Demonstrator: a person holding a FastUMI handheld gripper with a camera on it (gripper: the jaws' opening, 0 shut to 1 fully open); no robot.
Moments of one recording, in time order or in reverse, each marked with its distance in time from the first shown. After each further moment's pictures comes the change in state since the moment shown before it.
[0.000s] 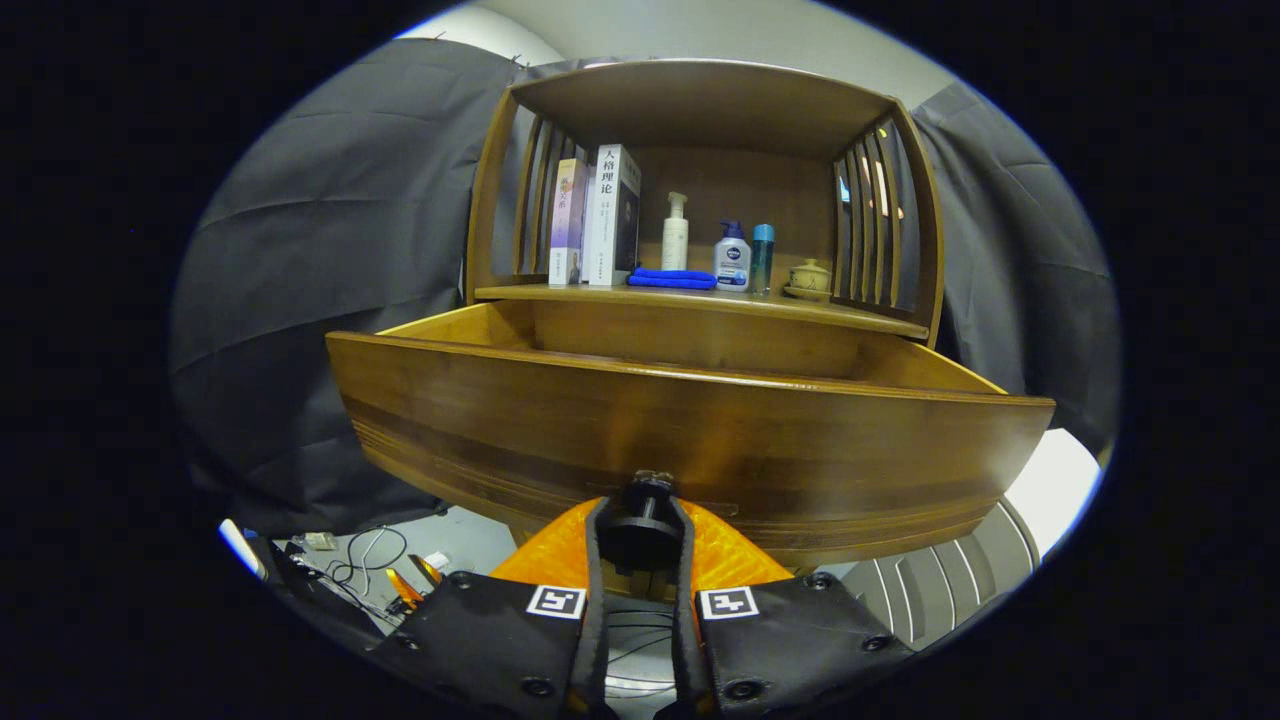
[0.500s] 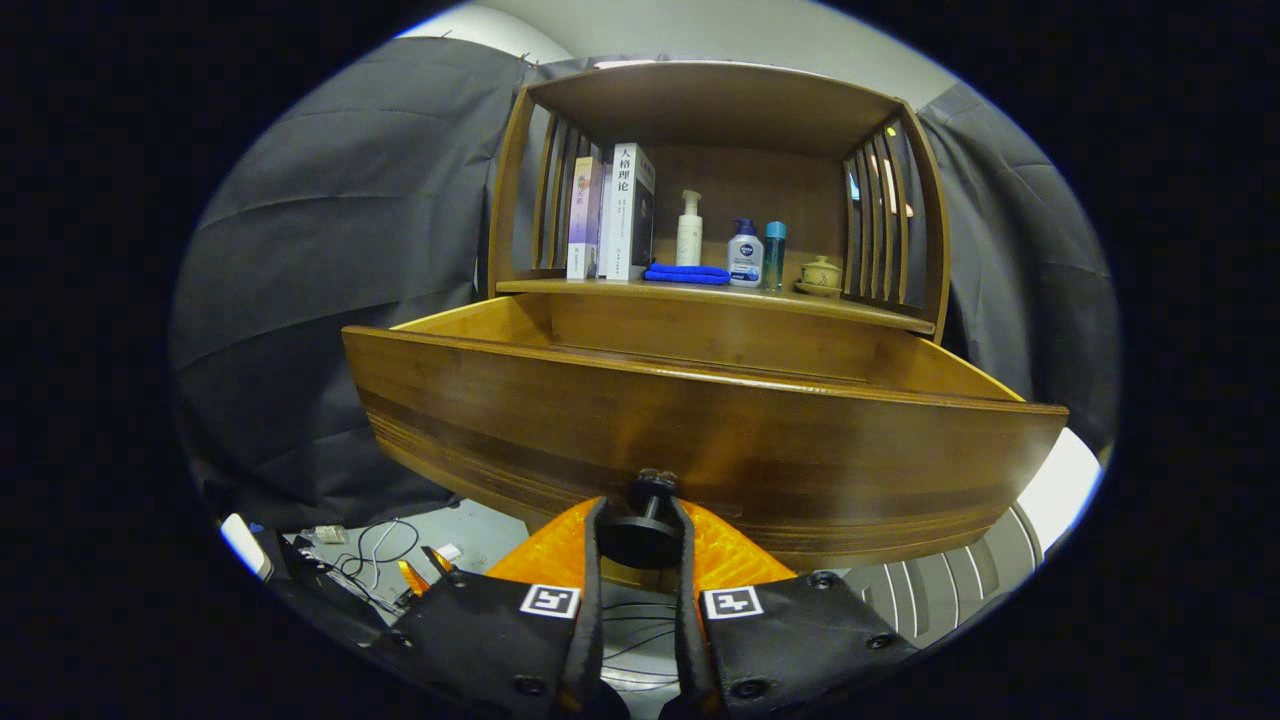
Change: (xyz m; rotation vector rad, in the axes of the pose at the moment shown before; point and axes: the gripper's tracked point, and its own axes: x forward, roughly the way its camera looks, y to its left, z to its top) arm -0.012 0.006 -0.004 -0.015 0.015 0.038
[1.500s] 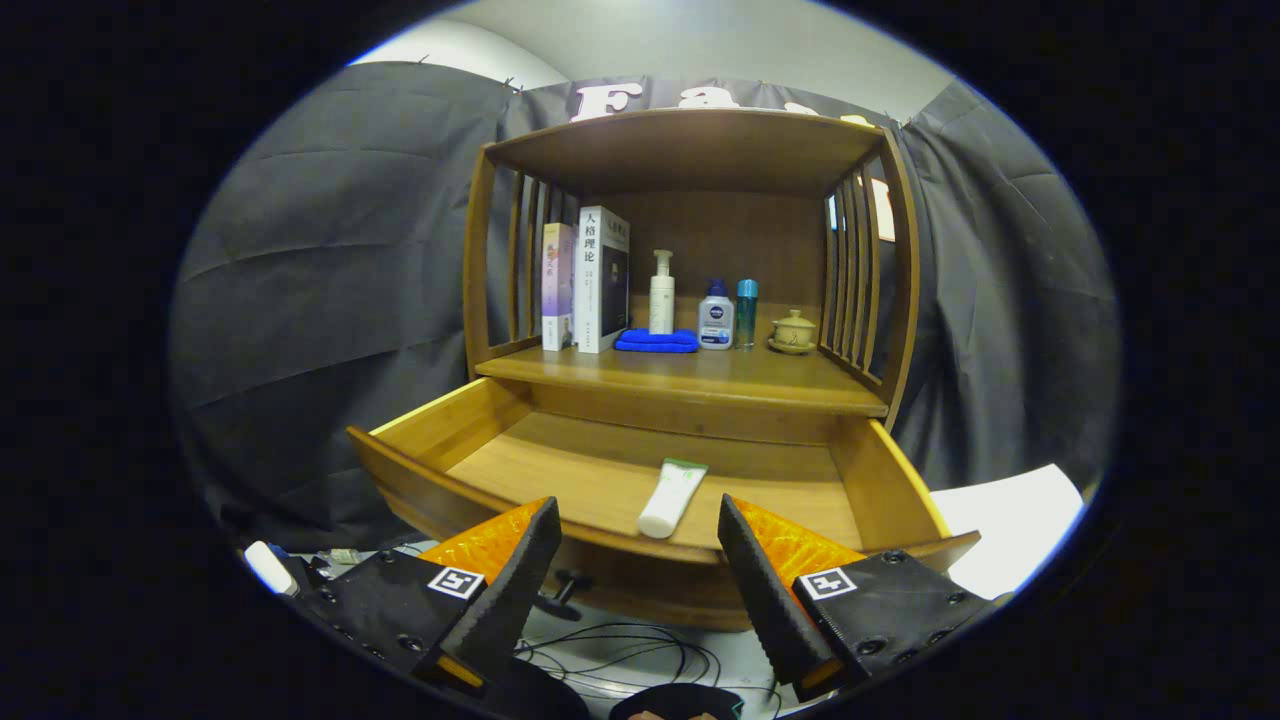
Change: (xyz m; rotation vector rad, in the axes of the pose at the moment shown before) arm -0.023 -0.072 0.106 0.018 -0.036 0.009
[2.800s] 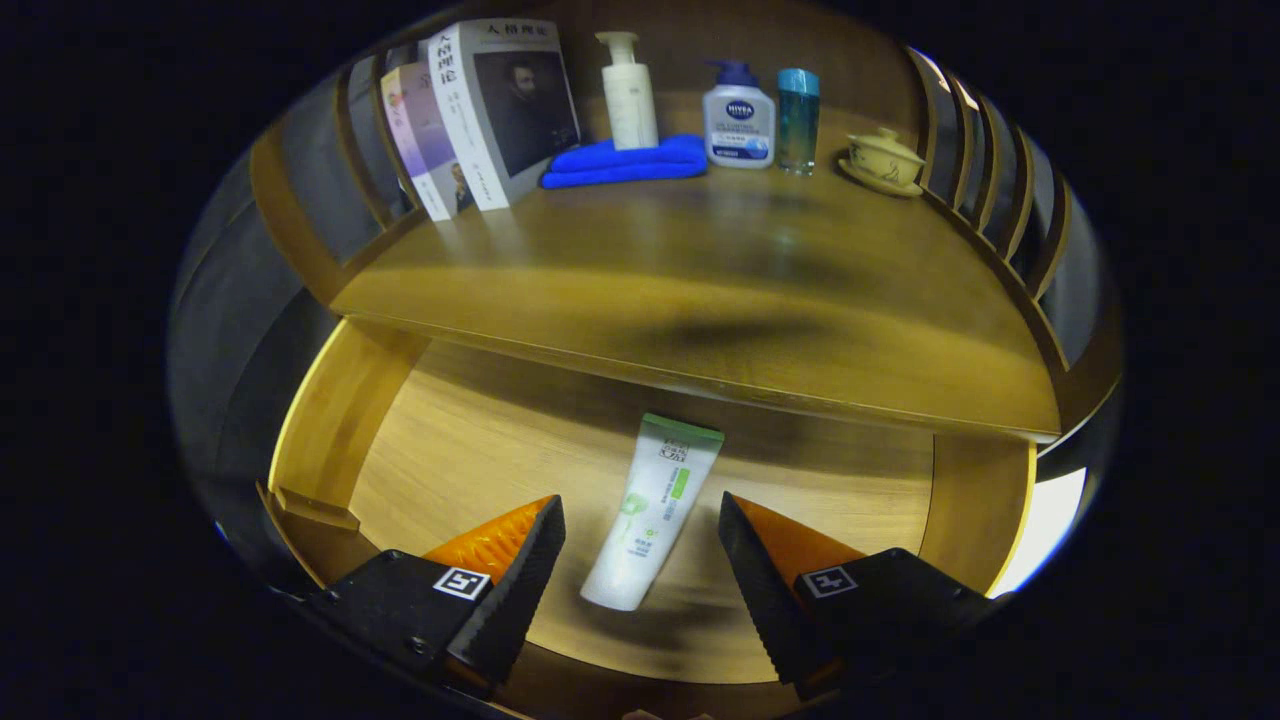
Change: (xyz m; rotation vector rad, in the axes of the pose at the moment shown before) arm 0.176 -0.023 -0.040 0.106 0.719 0.094
